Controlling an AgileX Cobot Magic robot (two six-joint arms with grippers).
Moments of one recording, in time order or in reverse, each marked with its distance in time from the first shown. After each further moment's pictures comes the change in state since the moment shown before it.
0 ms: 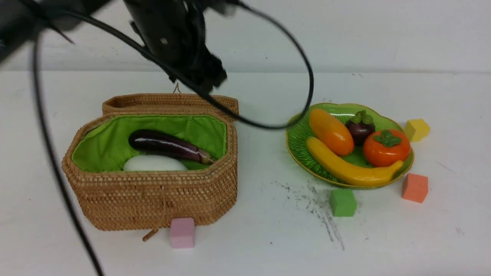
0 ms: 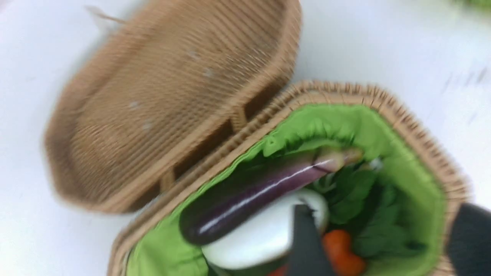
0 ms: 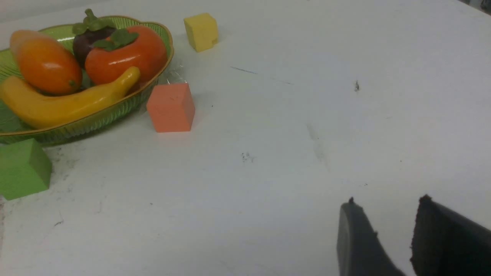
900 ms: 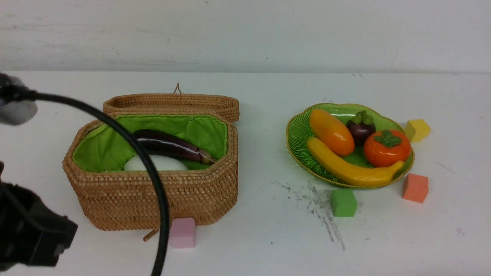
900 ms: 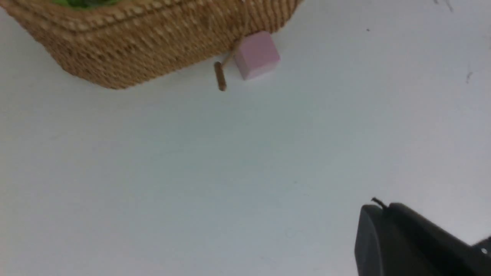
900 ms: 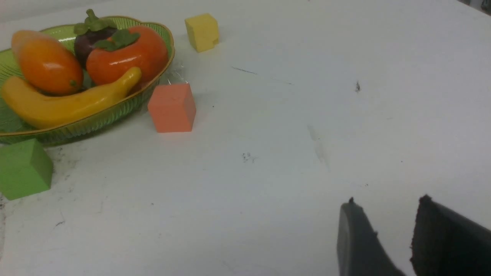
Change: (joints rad) right arm 0.000 0.000 0.000 0.000 0.000 0.000; left arm 0.000 -0.951 1.012 -0.231 -0.077 -0.271
